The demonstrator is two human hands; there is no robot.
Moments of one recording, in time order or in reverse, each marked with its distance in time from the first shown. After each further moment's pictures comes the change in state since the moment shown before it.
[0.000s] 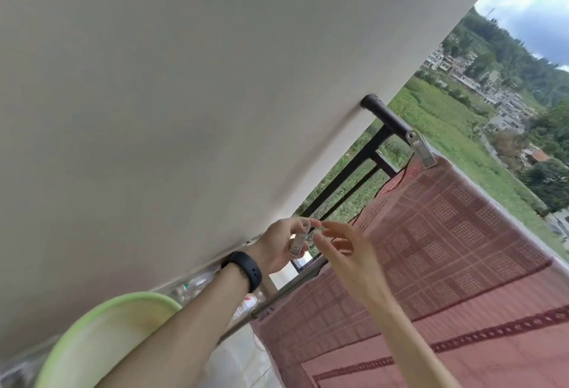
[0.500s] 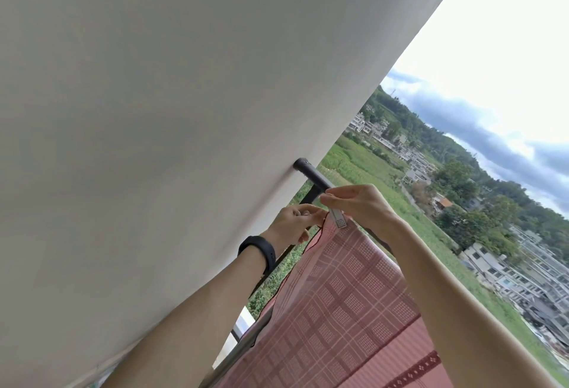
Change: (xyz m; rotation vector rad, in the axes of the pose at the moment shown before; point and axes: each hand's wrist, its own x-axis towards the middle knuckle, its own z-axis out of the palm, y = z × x) left_hand 0.041 0.116 0.076 0.315 -0.121 0.353; right_hand 0.088 -0.122 -0.130 -0.235 0.136 0.093
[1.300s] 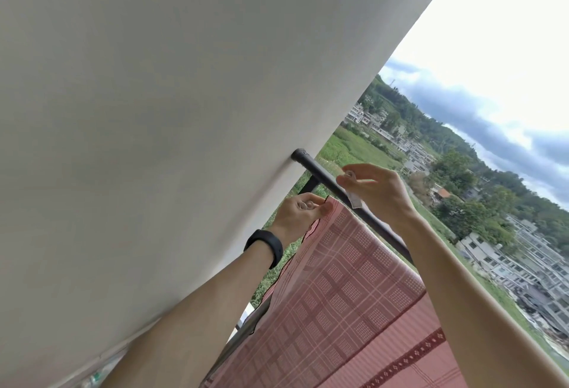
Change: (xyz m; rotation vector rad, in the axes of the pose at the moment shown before) left_hand -0.034 0.004 -0.015 0.073 0.087 0.149; right_hand -0.038 -0.028 0.005 0.076 0.233 -0.131
